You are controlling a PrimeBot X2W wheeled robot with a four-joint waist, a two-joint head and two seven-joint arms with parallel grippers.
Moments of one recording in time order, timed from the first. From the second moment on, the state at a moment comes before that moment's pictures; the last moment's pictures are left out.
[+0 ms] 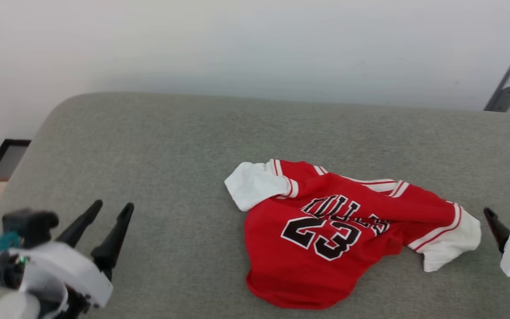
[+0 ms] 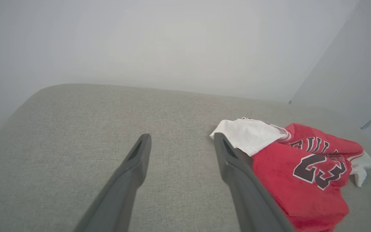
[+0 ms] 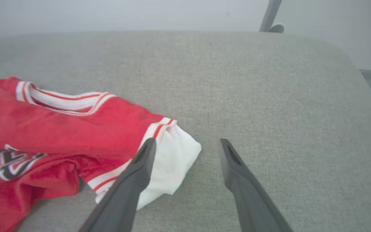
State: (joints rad) left arm -0.15 0.68 -0.35 0.04 -0.90 0.00 -0.04; right arm -0.31 -0.40 -0.02 0.43 0.43 0.13 0.42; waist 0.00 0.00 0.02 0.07
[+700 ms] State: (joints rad) left arm -0.63 0.67 -0.52 0.21 -0.98 -0.05 0.53; right arm -0.18 -0.16 -0.12 0.07 0.23 0.13 0.16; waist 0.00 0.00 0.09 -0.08
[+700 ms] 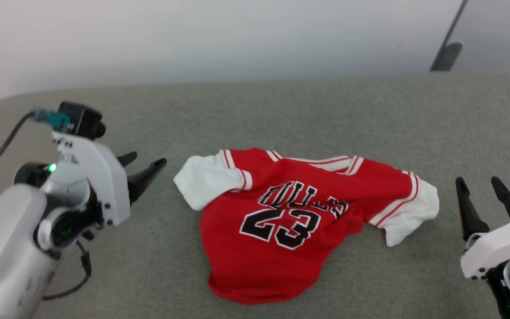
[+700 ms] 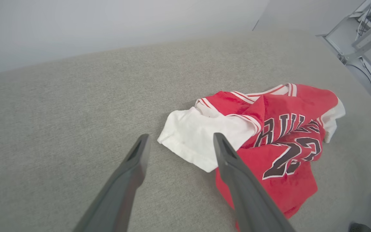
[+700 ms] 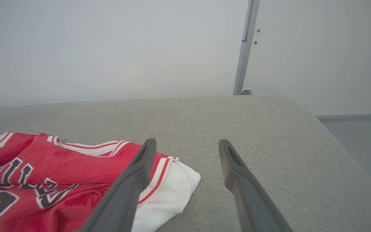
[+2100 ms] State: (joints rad) left arm -0.88 0.58 -0.63 0.72 -0.97 -0.12 0.59; right arm -0.25 -0.08 -0.12 -0.03 0.17 0.13 0.09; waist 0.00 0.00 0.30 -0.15
